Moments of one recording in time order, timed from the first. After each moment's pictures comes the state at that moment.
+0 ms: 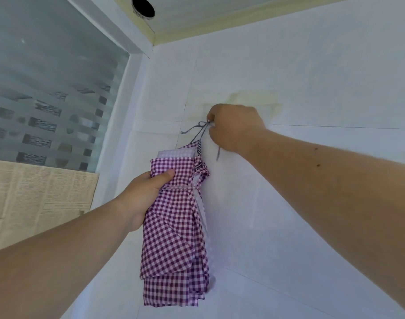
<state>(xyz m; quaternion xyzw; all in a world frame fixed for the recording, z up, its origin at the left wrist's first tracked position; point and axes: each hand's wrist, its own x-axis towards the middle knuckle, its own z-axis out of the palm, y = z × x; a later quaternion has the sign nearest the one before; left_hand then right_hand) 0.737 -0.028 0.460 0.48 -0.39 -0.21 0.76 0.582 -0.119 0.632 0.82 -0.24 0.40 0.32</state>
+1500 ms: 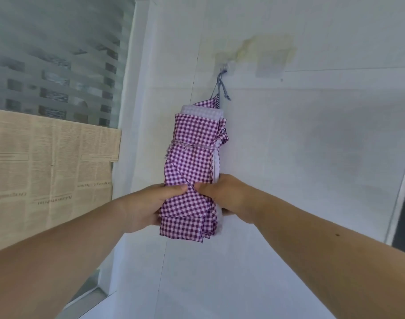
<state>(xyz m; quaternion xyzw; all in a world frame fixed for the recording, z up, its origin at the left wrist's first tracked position) 0.720 0.026 0.351 0.58 -0.43 -0.37 0.59 0.548 -0.092 0.413 0.85 -0.26 0.16 -0.42</state>
